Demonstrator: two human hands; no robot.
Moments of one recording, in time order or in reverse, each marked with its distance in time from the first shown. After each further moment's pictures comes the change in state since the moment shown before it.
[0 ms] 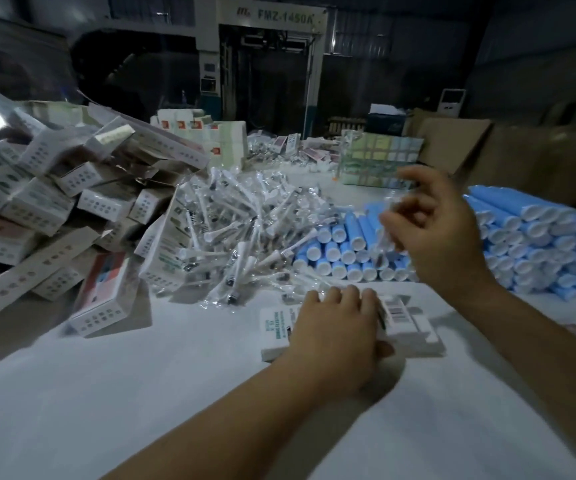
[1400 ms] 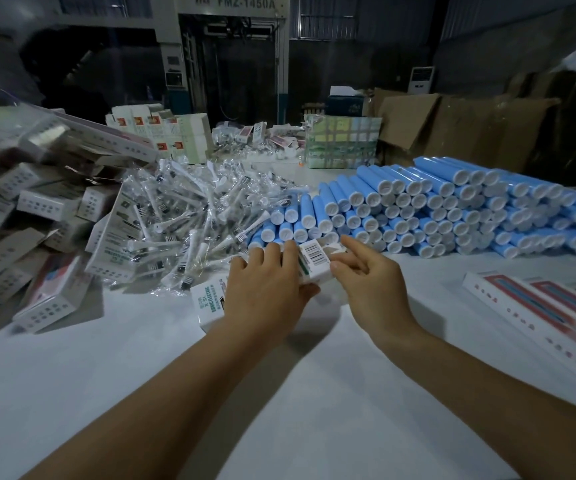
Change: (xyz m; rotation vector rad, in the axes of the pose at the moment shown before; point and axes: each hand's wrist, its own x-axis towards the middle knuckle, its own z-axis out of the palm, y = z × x) left_hand 0.013 -0.004 0.012 0.163 0.195 -0.222; right_hand -0.084 0.022 -0.002 0.045 0.087 0.550
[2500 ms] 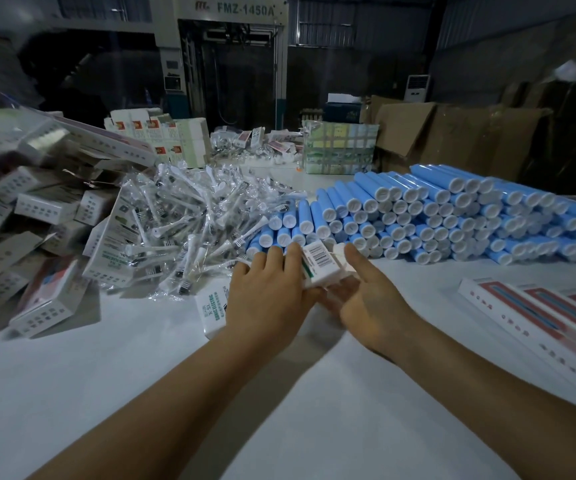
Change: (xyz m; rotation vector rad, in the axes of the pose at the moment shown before) left_hand -0.005 0.005 -0.010 -0.041 0.049 0.014; right_hand 0.004 -0.009 -0.002 0.801 -0.141 0.524
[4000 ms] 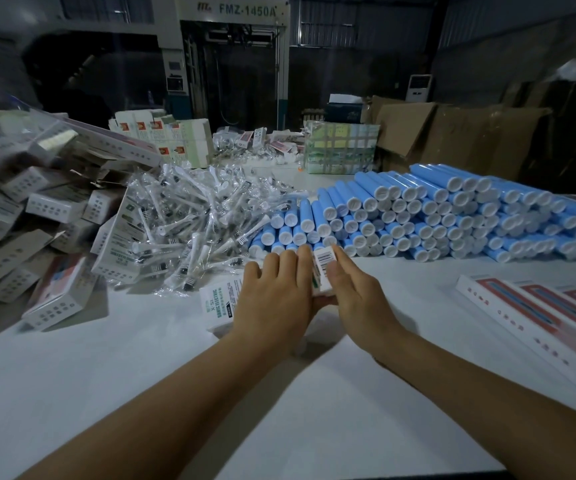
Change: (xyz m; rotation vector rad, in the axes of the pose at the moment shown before) left_hand -0.014 0.008 -0.012 0.181 0.133 0.139; right_hand -0.013 0.015 -0.005 -0.984 -0.077 -0.449
